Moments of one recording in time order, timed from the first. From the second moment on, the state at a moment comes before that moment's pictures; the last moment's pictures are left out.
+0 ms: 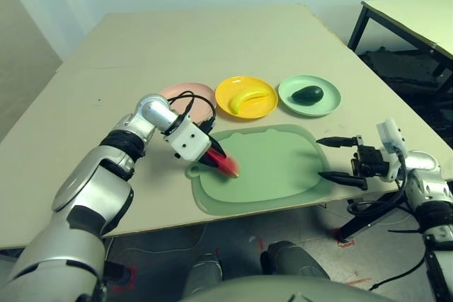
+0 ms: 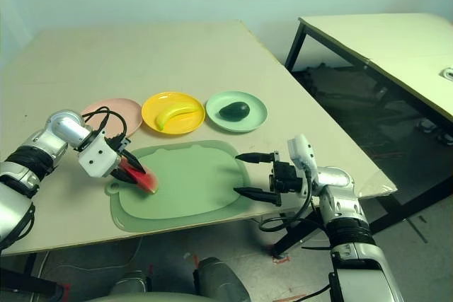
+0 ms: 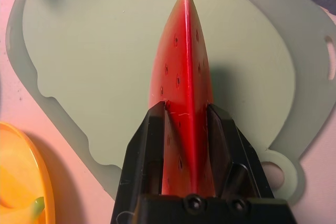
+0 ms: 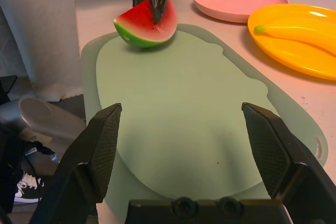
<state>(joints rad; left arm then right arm) -0.91 0.64 -0.65 0.96 -0.16 -0.98 -1.60 -0.34 -0.60 -0.02 0.59 0.45 -0.20 1.60</state>
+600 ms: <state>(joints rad) -0.91 0.69 -0.66 0.89 -0.24 -0.81 -1.60 -0.35 -0.57 -0.02 0.59 0.43 -0.20 1.60</state>
